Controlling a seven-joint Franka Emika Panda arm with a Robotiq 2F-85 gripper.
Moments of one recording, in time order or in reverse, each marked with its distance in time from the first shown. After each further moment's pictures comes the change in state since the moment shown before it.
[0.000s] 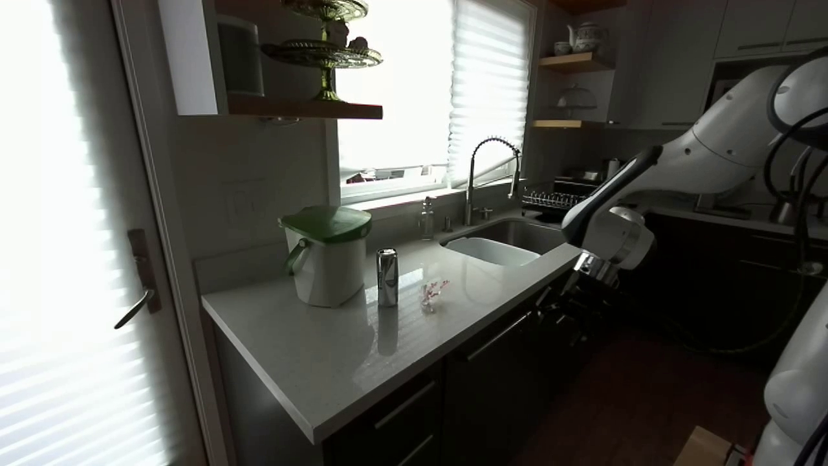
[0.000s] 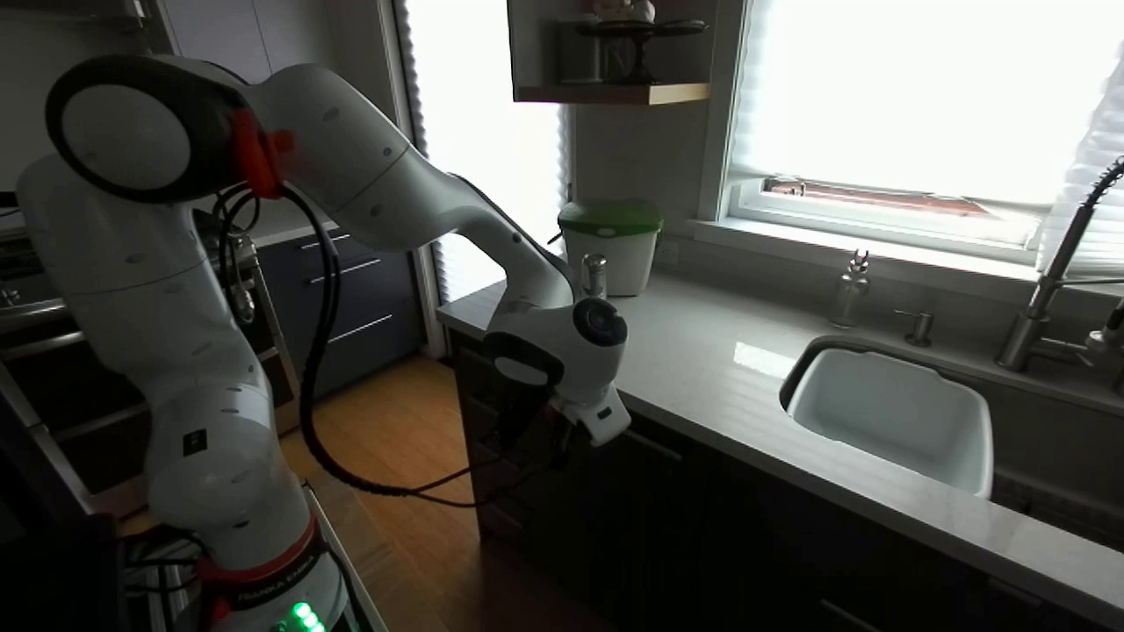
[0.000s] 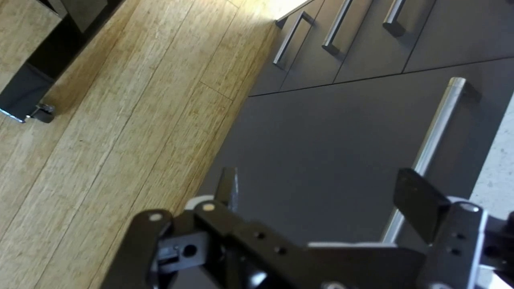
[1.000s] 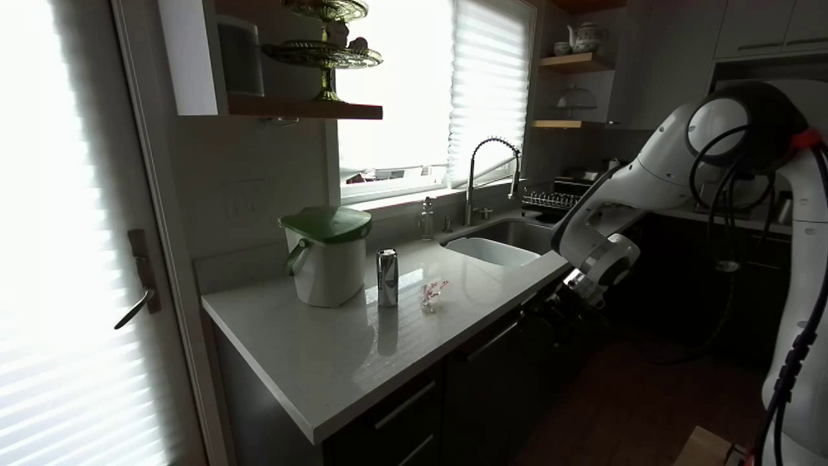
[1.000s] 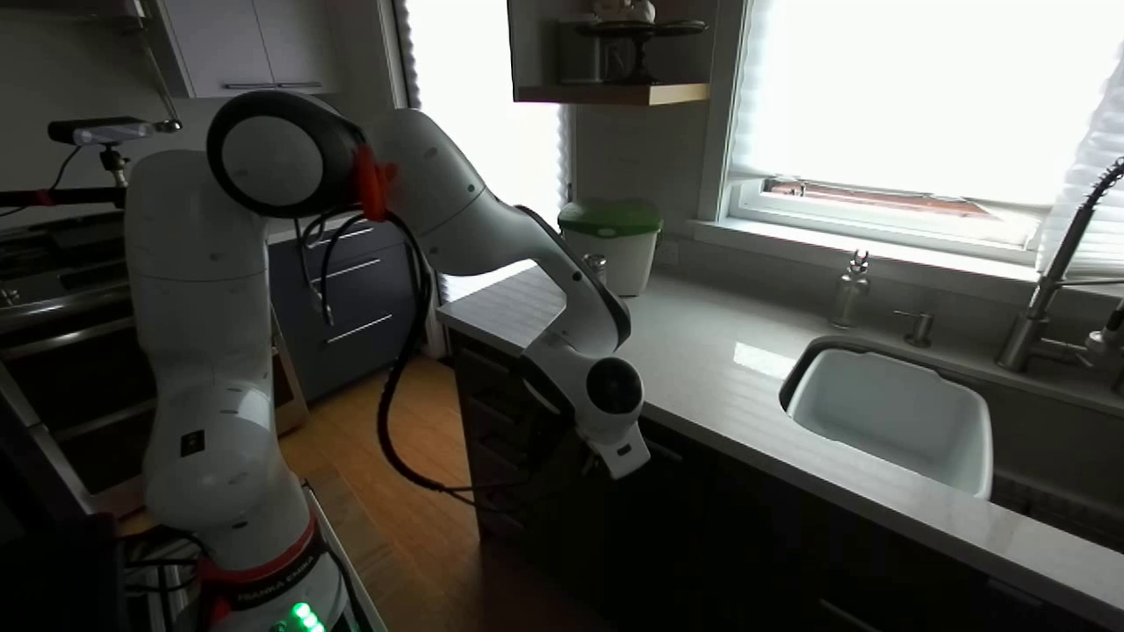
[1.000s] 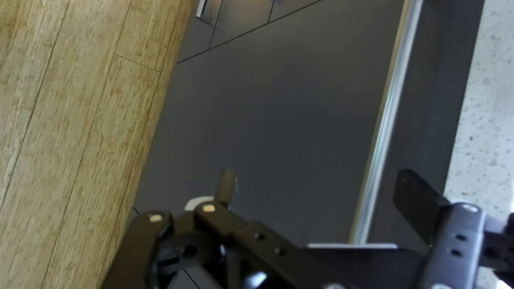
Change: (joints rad) arm -0.021 0.251 0.032 0.147 0.508 0.054 -0.297
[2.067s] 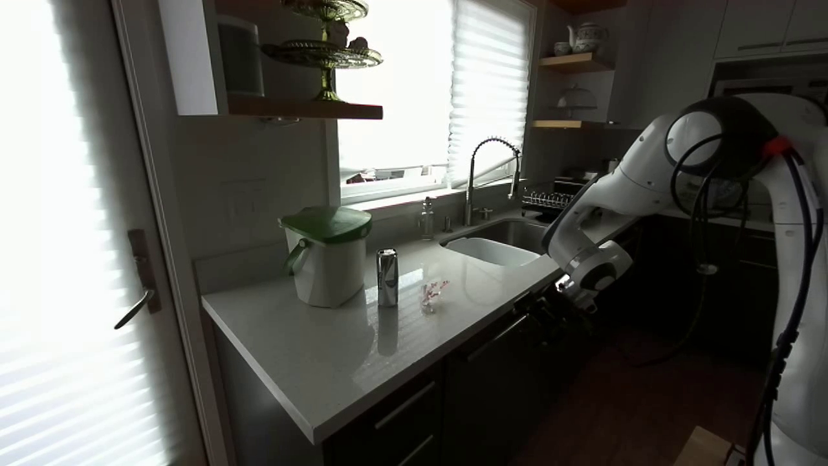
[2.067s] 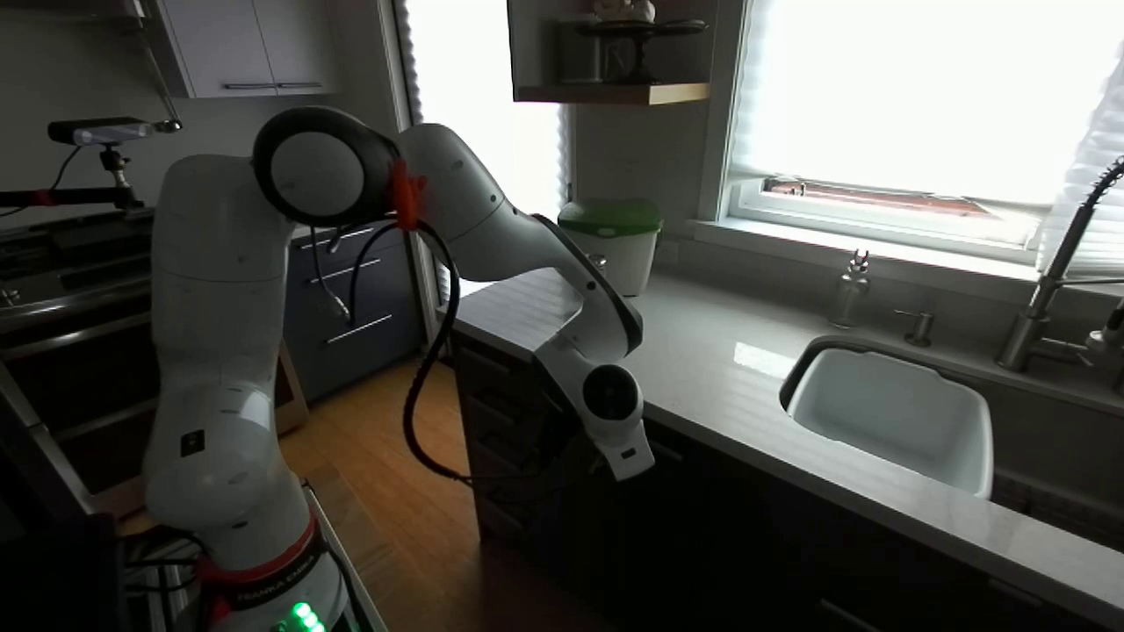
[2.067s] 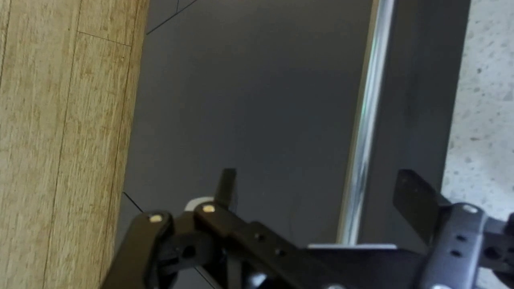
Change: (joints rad) arm 0.000 0.090 0.041 0.074 0.206 0.091 -0.035
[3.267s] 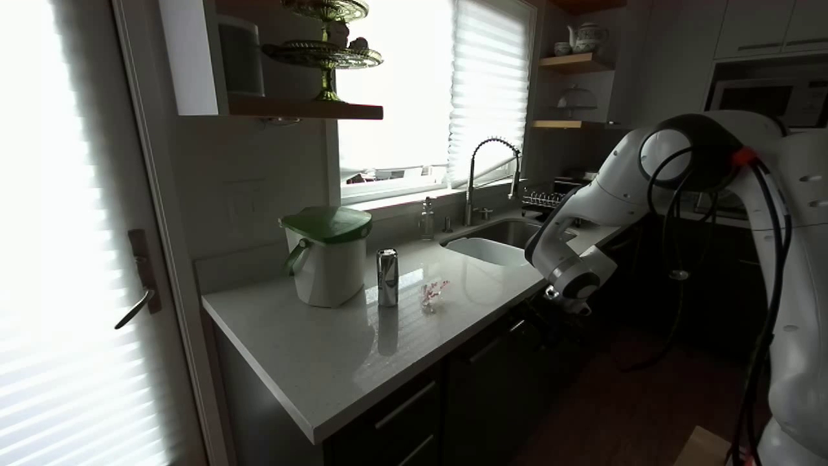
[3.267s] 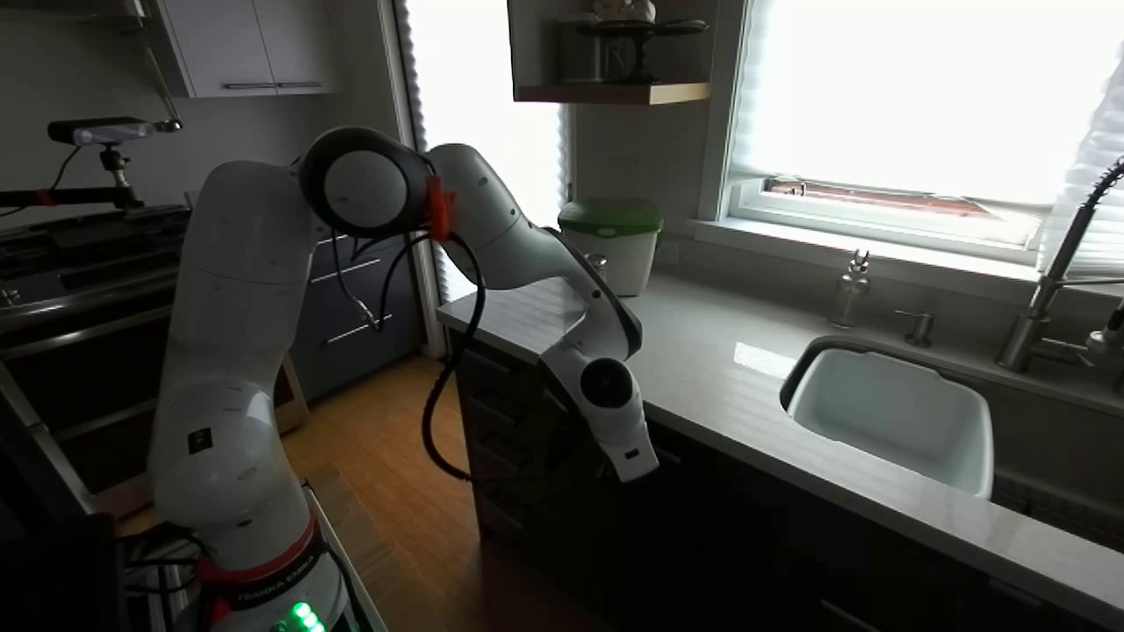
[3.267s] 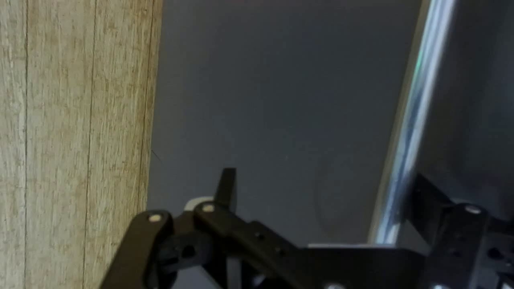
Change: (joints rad) arm 0.061 0.105 0.004 0.073 0.038 0.188 0.039
